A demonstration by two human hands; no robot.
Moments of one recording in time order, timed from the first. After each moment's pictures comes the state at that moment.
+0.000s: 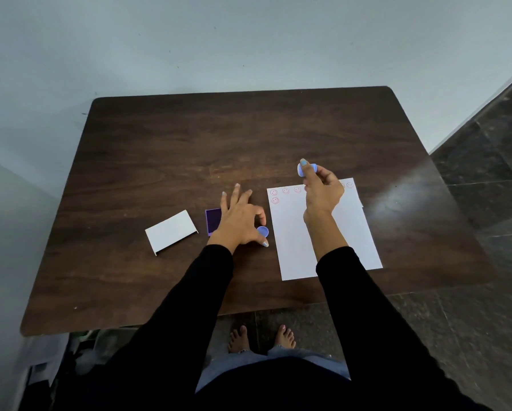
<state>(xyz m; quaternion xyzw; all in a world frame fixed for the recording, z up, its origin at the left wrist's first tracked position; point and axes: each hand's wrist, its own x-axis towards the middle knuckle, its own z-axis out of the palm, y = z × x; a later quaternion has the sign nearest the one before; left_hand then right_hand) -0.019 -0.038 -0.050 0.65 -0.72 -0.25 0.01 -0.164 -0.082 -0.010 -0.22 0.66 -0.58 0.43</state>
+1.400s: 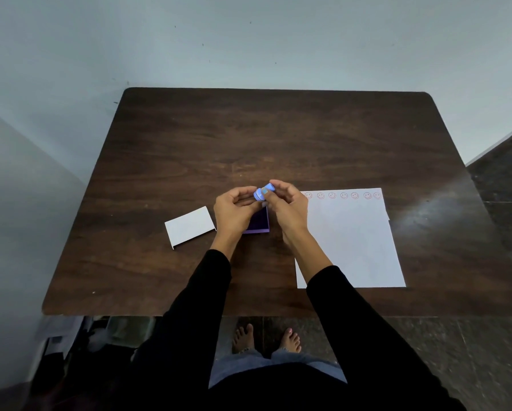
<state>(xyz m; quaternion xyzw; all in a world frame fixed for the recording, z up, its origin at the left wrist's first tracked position) 0.009 -0.029 -0.054 0.65 -0.33 -0.43 0.53 -0.099 -0.059 -0.048 -0.37 0.56 -0.44 0.60</state>
